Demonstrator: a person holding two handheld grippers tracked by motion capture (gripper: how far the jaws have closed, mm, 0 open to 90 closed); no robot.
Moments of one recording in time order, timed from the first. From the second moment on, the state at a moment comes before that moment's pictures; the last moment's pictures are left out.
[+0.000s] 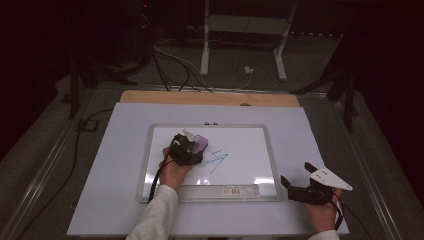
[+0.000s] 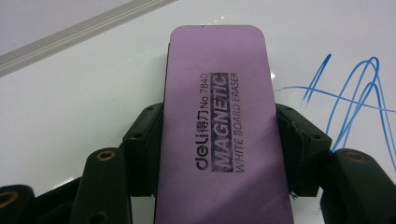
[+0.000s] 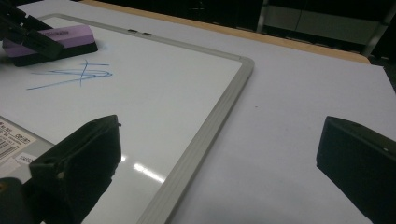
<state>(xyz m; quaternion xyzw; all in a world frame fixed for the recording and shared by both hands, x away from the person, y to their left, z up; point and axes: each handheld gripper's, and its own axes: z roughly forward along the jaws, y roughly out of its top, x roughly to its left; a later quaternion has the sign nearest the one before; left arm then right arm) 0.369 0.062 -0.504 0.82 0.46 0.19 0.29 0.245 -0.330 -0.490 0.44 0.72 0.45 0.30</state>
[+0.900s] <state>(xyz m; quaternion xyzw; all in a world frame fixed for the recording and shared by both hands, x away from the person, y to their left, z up) 0.372 0.055 -0.502 0.82 0.46 0.20 0.27 0.244 -0.330 -0.490 0.44 0.72 0.45 0.30</state>
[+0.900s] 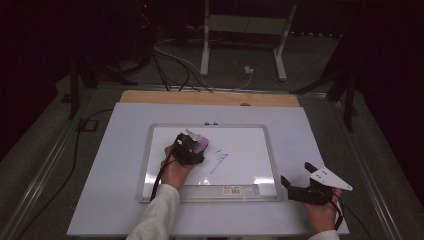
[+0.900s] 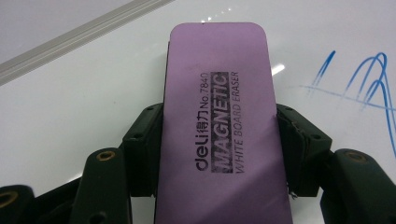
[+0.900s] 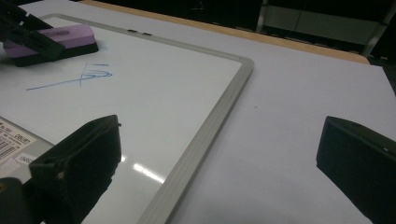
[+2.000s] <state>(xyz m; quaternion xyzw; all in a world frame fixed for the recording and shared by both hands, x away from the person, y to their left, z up) 0.370 0.014 -0.501 0.85 0.41 0.20 0.26 0.244 -0.332 -0.489 0.44 0.72 0.45 0.30</state>
